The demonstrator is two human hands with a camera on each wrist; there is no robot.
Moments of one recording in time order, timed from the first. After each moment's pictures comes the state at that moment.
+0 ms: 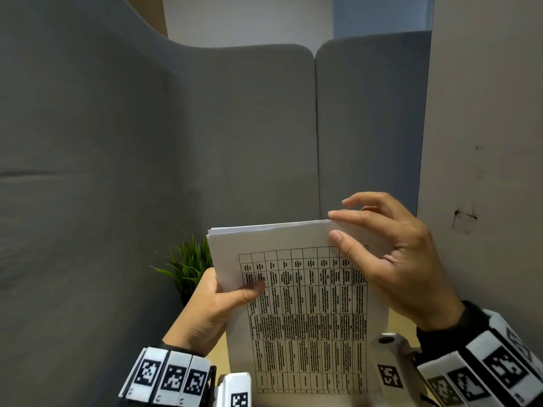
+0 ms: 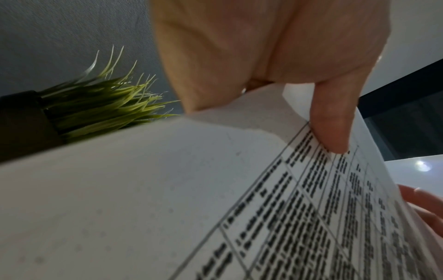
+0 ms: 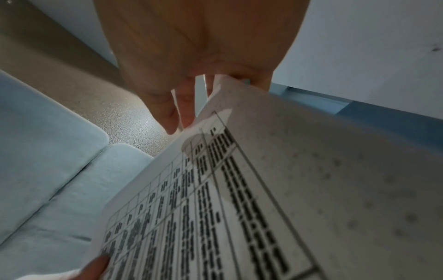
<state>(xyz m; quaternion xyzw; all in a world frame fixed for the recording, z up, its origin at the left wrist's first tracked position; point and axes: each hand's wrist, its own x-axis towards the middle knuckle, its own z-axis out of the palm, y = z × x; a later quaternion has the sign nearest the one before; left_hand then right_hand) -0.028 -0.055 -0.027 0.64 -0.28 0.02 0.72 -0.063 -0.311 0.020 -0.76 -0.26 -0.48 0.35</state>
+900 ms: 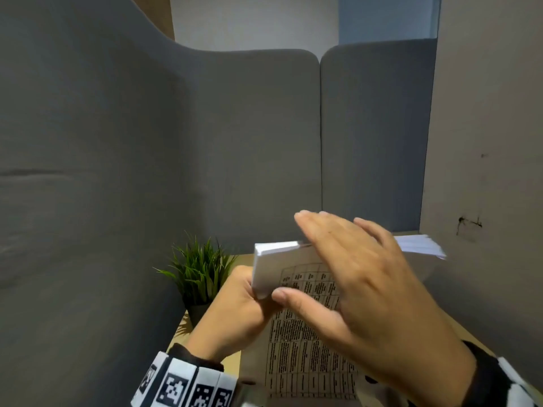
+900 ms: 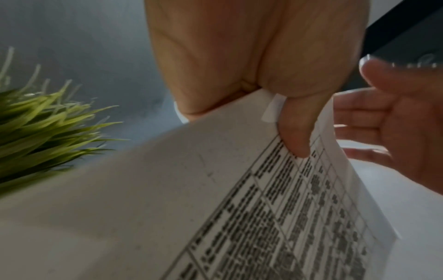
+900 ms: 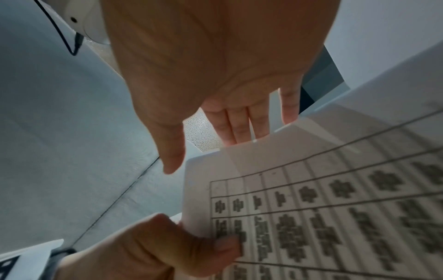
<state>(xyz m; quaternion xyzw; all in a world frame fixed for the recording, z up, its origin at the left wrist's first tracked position) -0.039 -0.081 -0.015 0.69 -0.39 0.09 0.61 -0.117 -0.259 0.028 -0.89 -0.21 -0.38 0.10</state>
